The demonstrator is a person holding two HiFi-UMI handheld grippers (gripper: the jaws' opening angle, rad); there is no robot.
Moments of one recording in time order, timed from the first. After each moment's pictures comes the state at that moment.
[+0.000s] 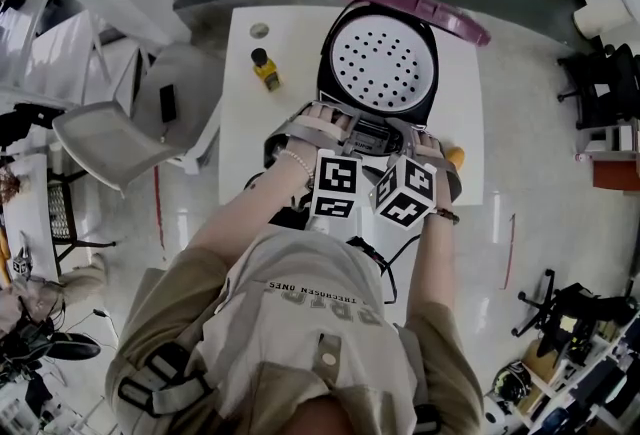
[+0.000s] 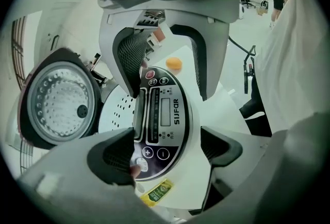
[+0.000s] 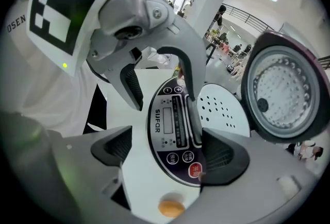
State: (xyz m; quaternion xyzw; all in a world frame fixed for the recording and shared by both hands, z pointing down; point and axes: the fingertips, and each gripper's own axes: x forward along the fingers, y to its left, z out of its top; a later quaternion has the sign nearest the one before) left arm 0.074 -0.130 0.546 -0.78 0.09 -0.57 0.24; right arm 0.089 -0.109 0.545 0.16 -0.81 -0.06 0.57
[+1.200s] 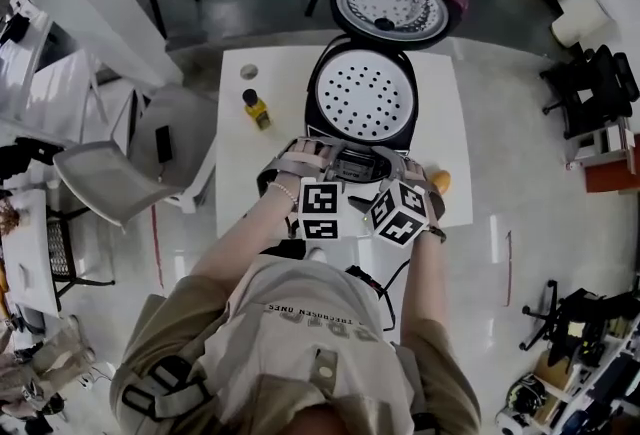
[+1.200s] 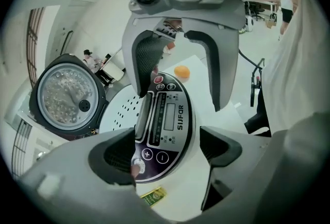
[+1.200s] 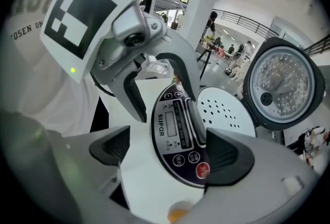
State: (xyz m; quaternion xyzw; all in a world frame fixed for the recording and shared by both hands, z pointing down) left arm 0.076 -0.137 0.541 -0.82 0.13 -0.52 0.21; right arm 0.081 -0.109 0.538 0.17 -0.84 -0.02 0.51
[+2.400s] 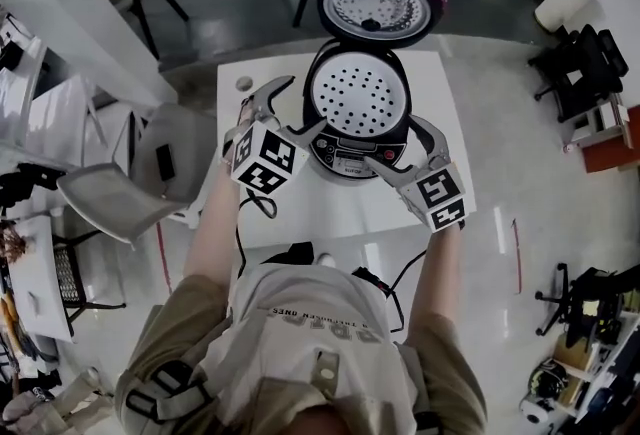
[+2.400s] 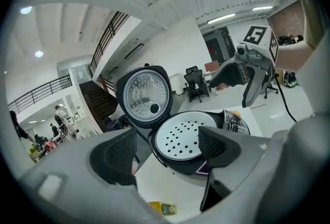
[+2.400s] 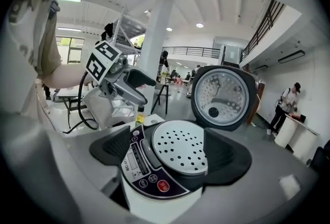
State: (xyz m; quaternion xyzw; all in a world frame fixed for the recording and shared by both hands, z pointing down) left arm -0.008 -0.236 0.410 -0.89 0.36 -0.27 0.10; right arm 0.109 -0.167 0.419 0.38 -0.89 0.00 0.26
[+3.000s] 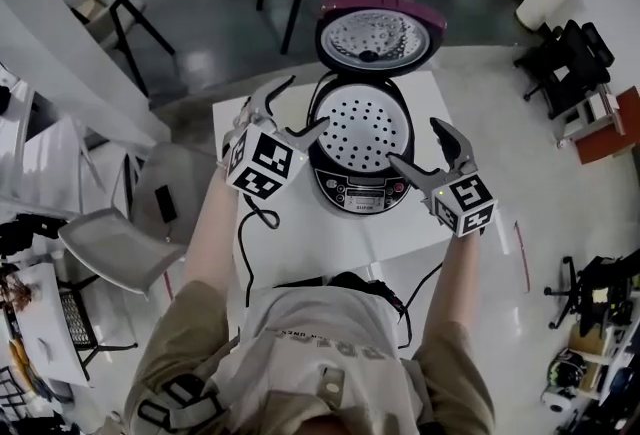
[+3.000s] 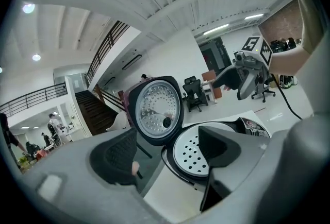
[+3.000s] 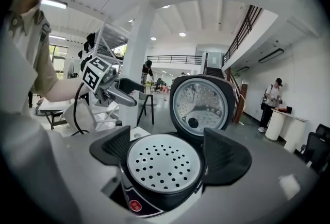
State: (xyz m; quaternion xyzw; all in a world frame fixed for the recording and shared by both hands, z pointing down) left arm -0.016 -0.305 0.371 -0.91 0.33 -0.21 0.13; right arm 0.141 -0.226 0.382 0.46 -0.87 0.01 0.19
